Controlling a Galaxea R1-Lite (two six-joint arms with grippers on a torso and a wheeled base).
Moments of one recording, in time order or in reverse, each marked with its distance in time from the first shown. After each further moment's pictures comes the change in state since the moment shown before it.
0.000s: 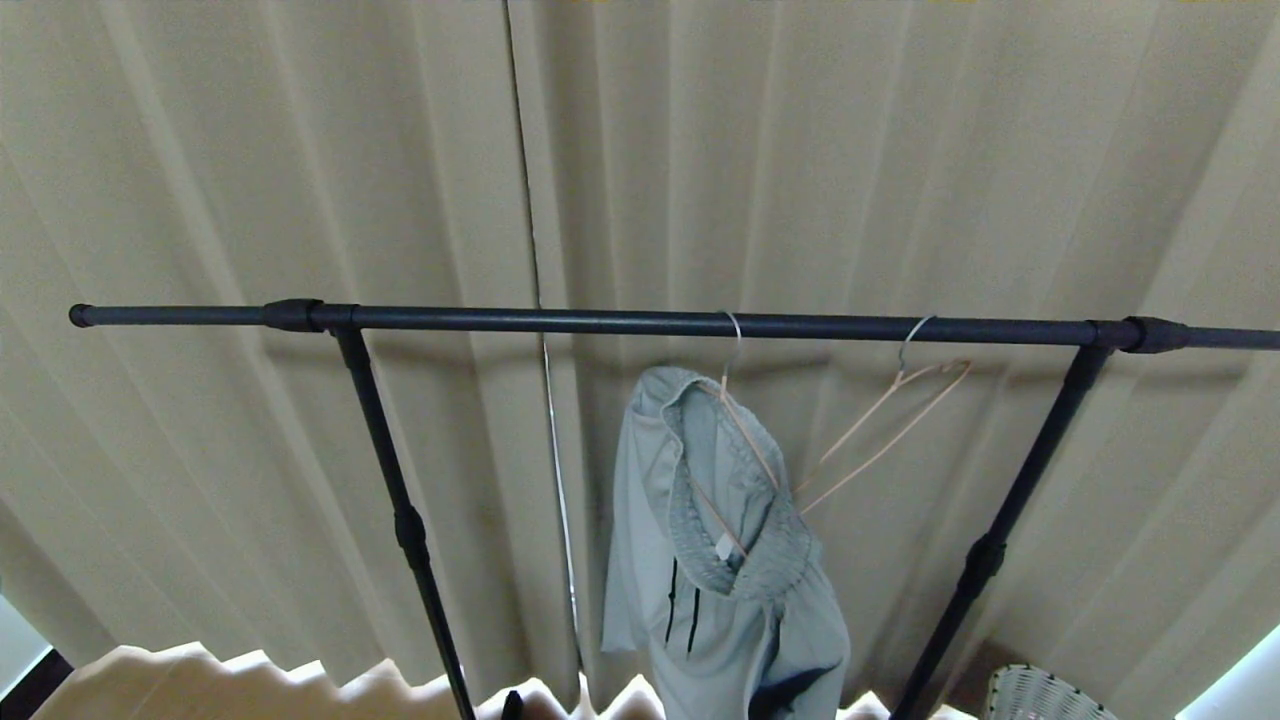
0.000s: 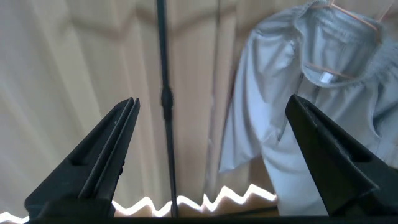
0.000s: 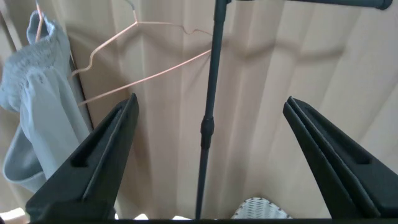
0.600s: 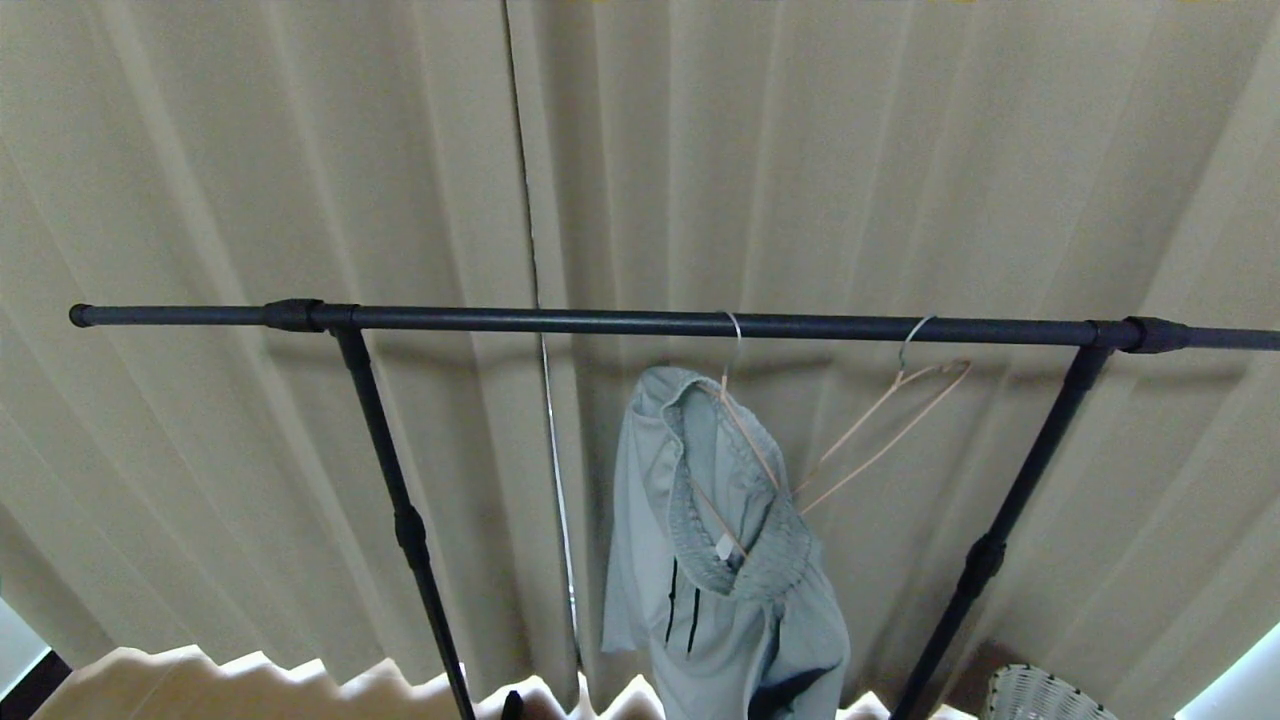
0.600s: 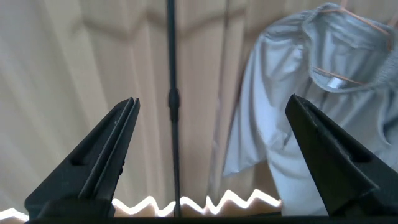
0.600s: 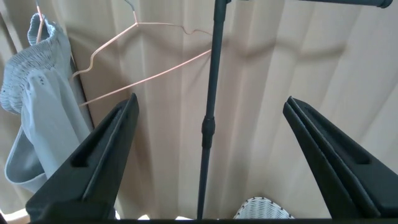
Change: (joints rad) left arm -0.003 -0.010 0.000 0.000 0.044 -0.005; right arm -0.002 -0.005 0.000 0.001 0.001 0.004
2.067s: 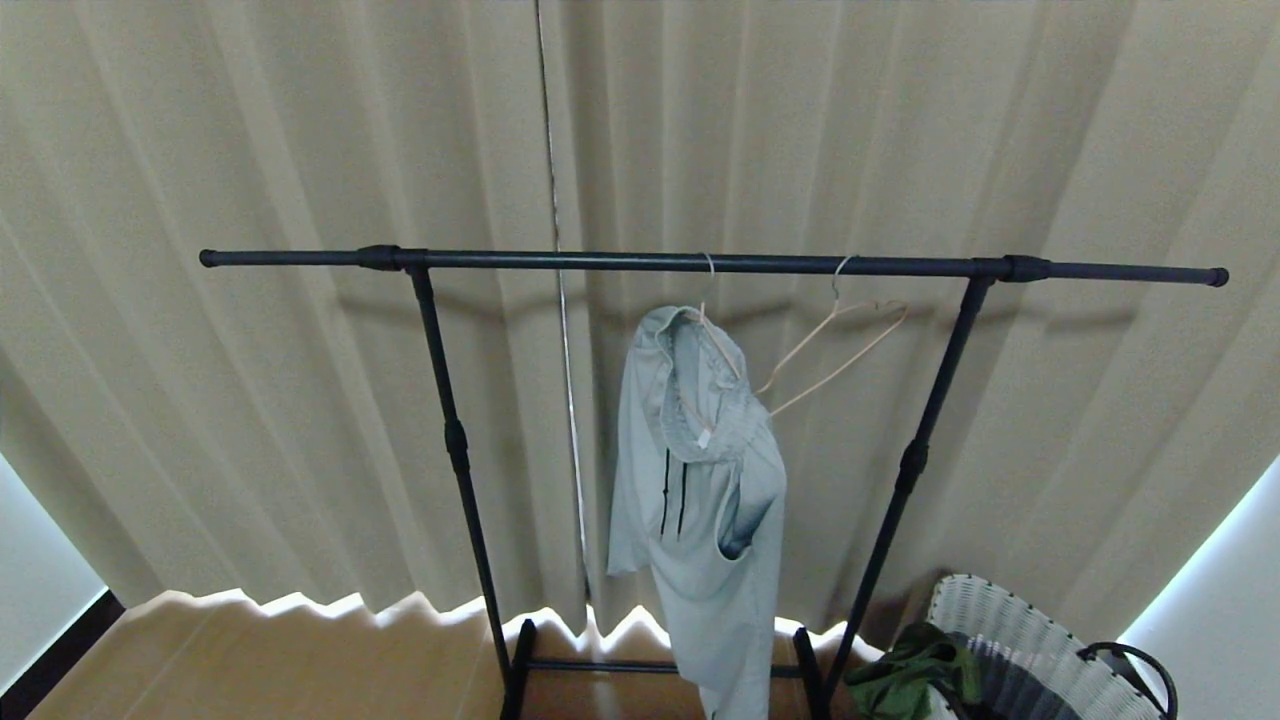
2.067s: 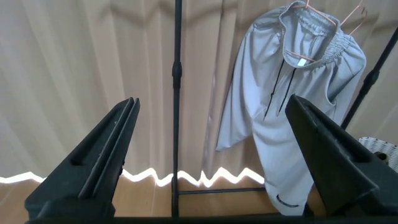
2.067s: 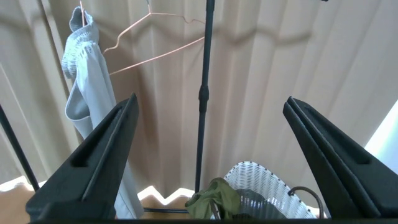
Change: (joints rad) left arm 0.000 -0.001 0.000 -0.001 0.038 -0.034; right arm 0.000 0.000 0.000 0.000 -0.004 0.003
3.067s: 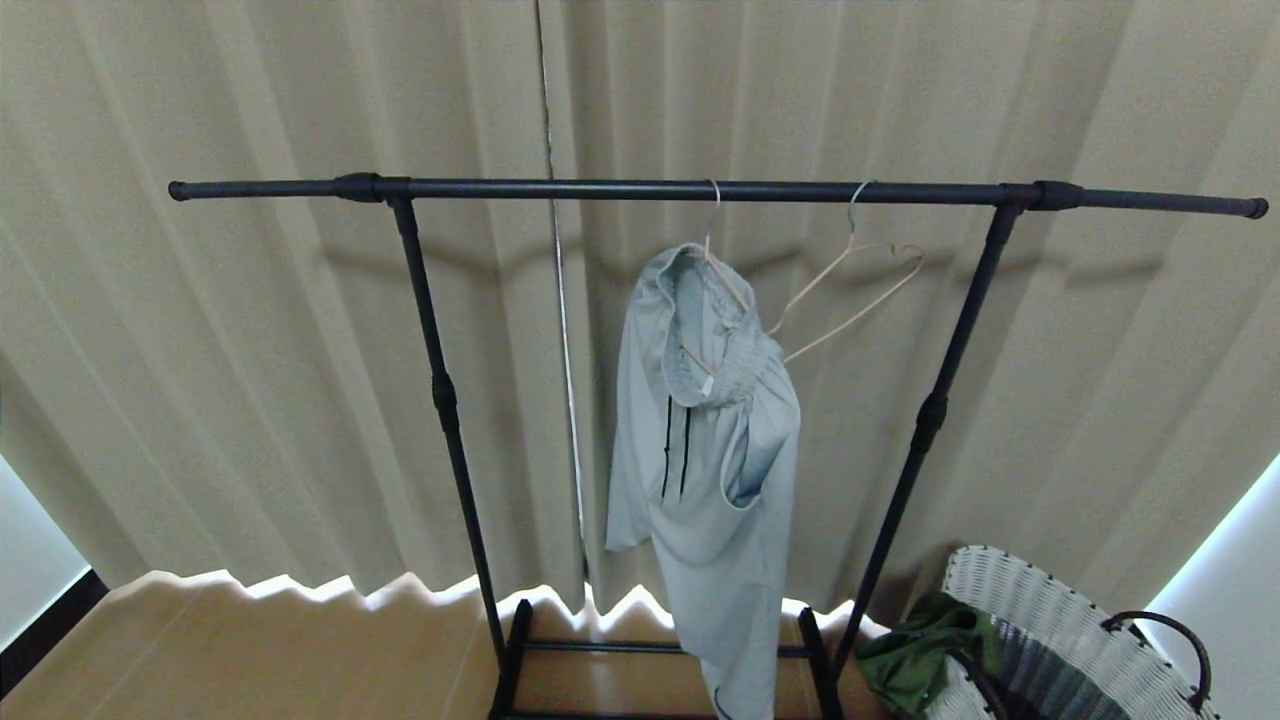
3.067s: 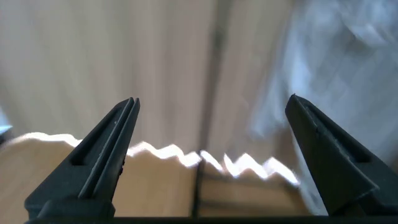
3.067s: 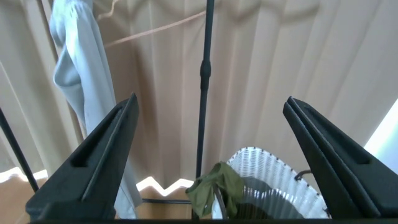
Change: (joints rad) left arm 0.000 0.000 0.000 0.056 0.147 0.009; right arm 0.000 0.000 0.000 -0.002 -0.002 0.001
